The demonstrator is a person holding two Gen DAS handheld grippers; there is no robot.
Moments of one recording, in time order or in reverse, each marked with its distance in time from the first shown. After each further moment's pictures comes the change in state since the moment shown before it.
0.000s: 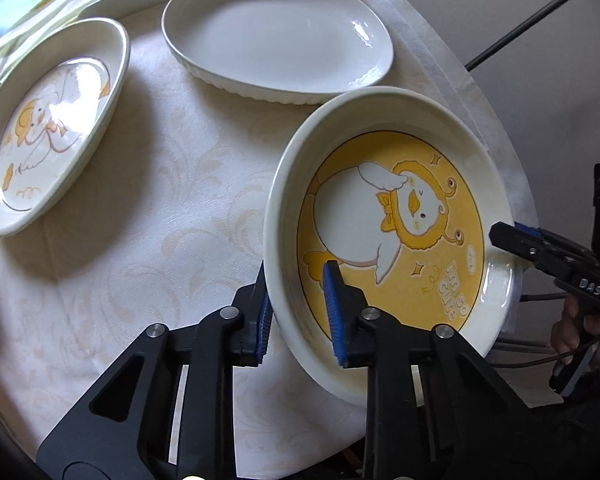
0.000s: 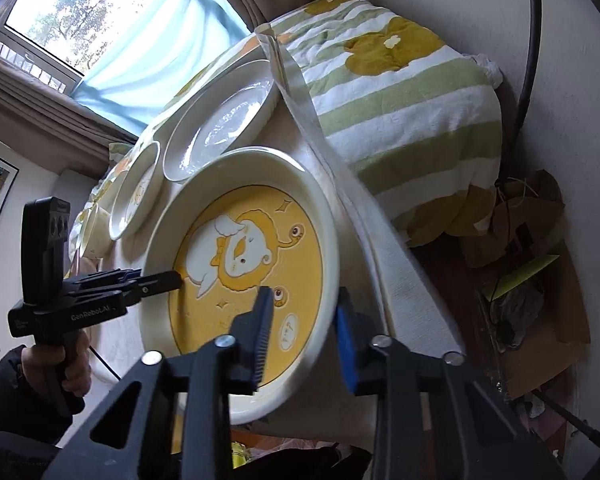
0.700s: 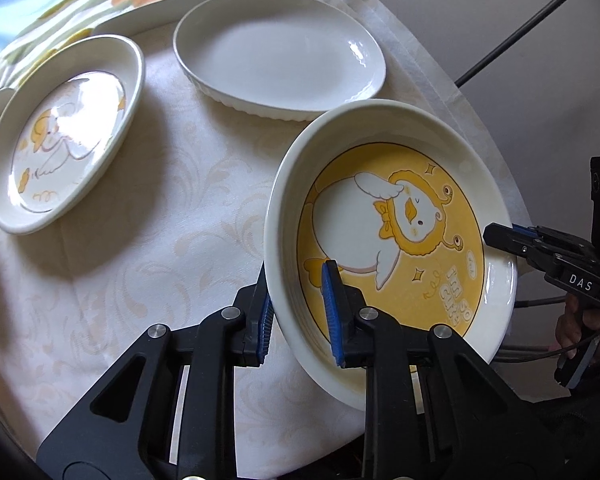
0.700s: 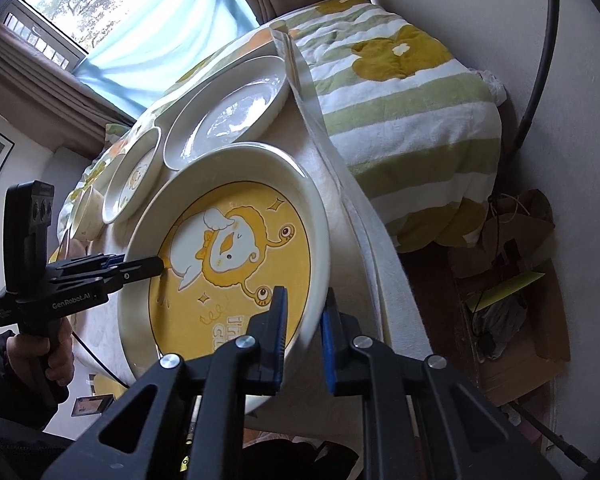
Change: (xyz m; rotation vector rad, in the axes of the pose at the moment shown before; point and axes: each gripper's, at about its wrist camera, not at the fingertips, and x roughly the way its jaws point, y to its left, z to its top) left arm -0.029 -0.010 -0.010 0.005 -0.065 0.017; right arm -0.002 0.013 0.008 -0.085 0.011 -0.044
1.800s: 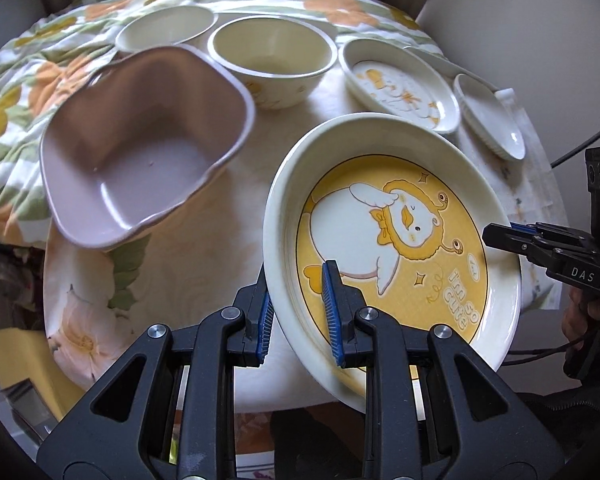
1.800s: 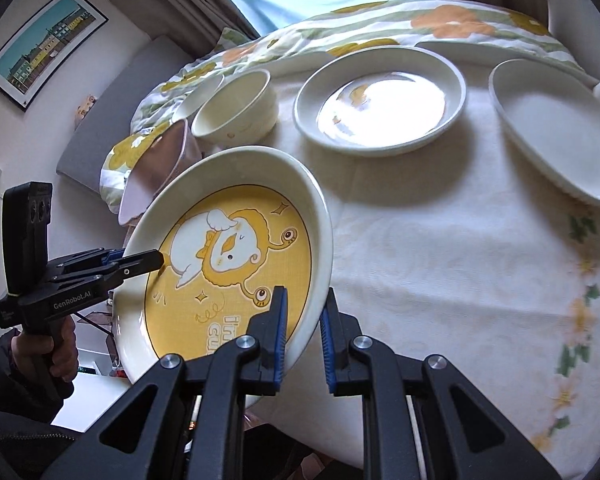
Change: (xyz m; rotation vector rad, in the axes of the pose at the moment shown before) left arm -0.135 0.207 -0.165 -0.362 -0.182 0.184; right arm 0.106 0.251 -0.023 -0.397 0.156 0.187
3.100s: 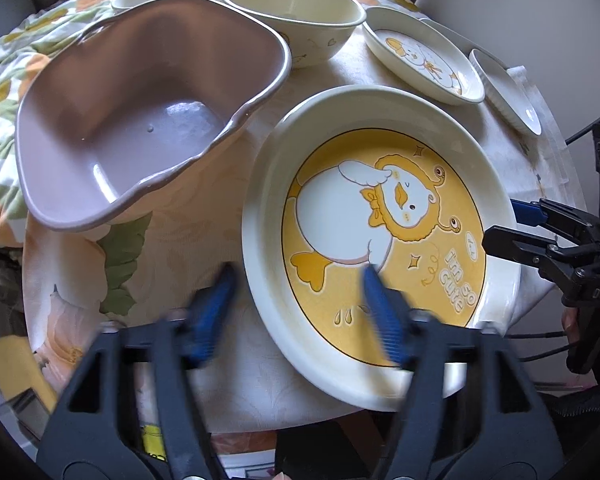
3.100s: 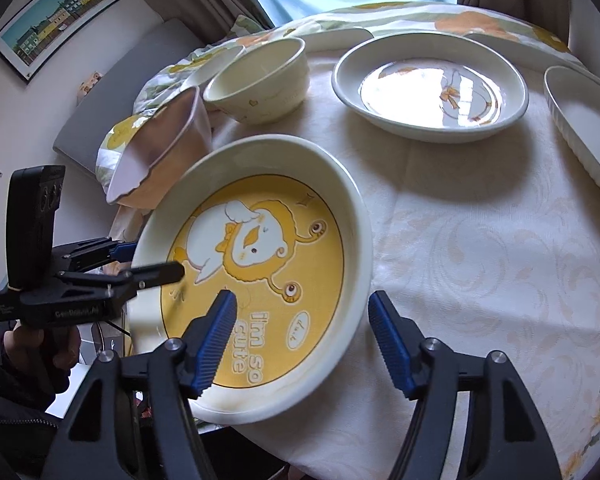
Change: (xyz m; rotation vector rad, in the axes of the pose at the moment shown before) left arm 0.036 0.017 -0.013 0.034 0.036 0.008; right arm 0.036 0.026 -0.004 -0.079 -0.005 -0.024
